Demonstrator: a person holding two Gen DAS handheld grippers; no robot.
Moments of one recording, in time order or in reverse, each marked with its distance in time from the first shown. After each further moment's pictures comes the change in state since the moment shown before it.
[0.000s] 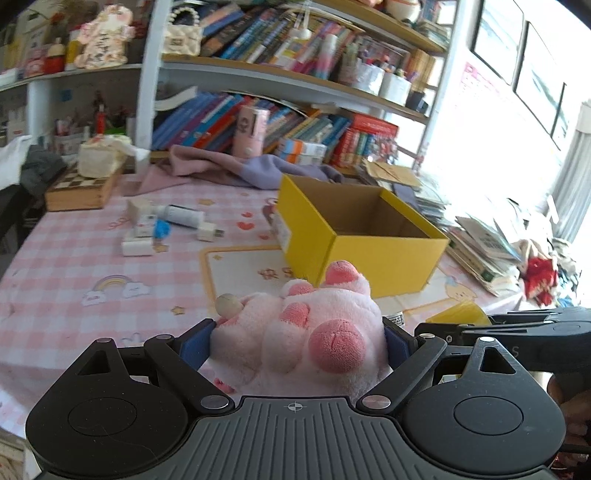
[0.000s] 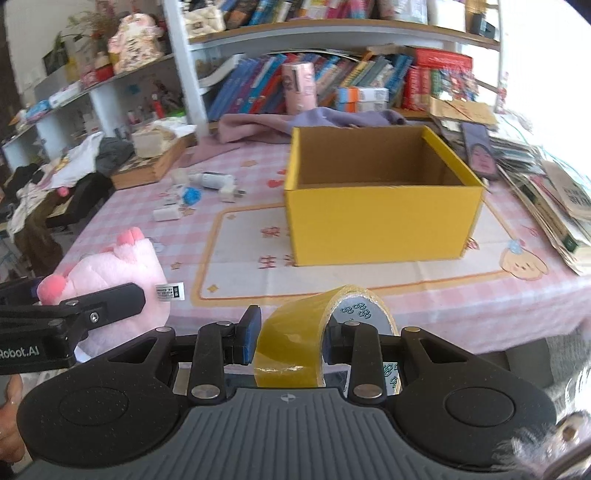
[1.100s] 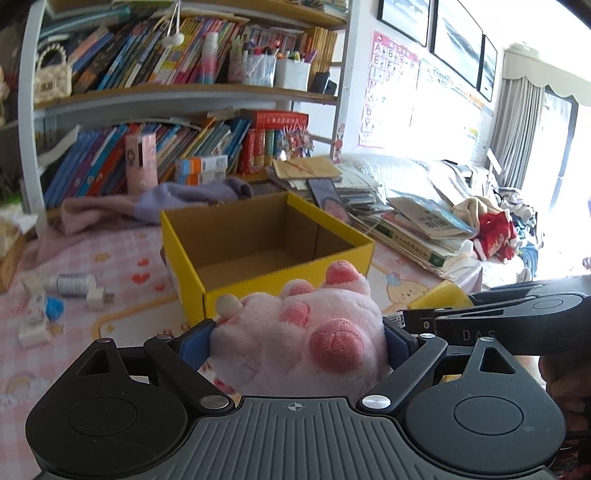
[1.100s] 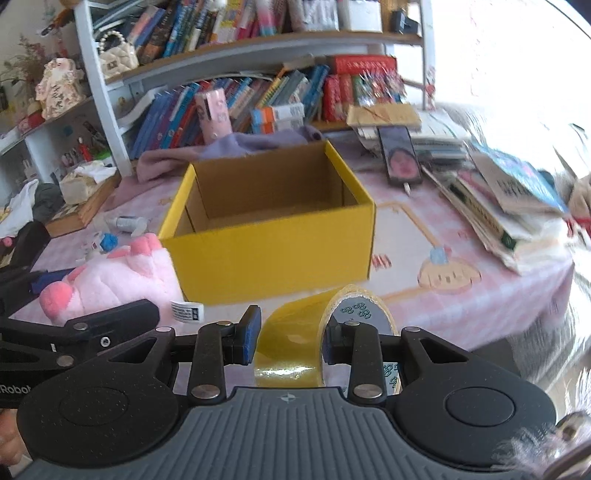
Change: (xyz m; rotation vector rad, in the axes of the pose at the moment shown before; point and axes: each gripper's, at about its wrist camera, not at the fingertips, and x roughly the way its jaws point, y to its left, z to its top) left arm 0.075 -0.089 0.045 0.239 -0.021 -0.141; right arm 0.005 -0.093 0.032 0.073 -0.083 -0.109
